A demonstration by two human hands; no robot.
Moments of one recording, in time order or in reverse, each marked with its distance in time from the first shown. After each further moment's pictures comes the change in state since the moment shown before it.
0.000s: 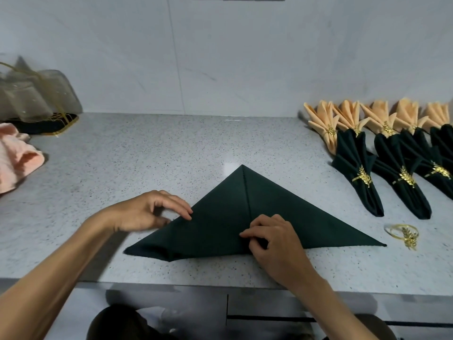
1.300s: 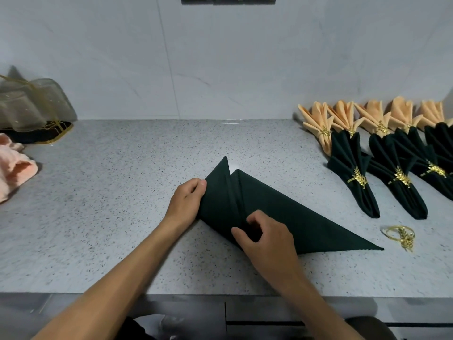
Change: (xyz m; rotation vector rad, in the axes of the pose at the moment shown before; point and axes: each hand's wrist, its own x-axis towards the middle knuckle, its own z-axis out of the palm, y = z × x) left_hand 0.092 0.034 0.064 -0.345 0.752 -0.119; right_hand 0.009 -0.017 -0.001 0.156 0.108 0.232
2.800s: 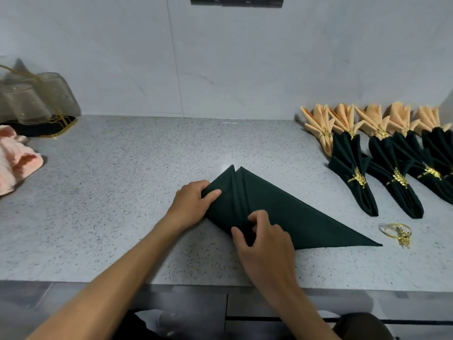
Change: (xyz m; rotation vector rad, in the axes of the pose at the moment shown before) left_hand -0.005 -0.002 -0.012 0.393 -0.116 0.111; right_hand -0.021 -0.023 0.017 -0.212 0.104 0.055
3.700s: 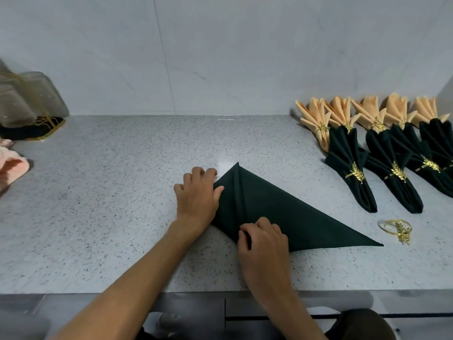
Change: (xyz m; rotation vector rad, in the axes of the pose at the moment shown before) left_hand 0.016 0.013 0.037 0.613 0.331 0.086; right_hand 0.000 0.015 0.020 -0.096 0.108 -0.019
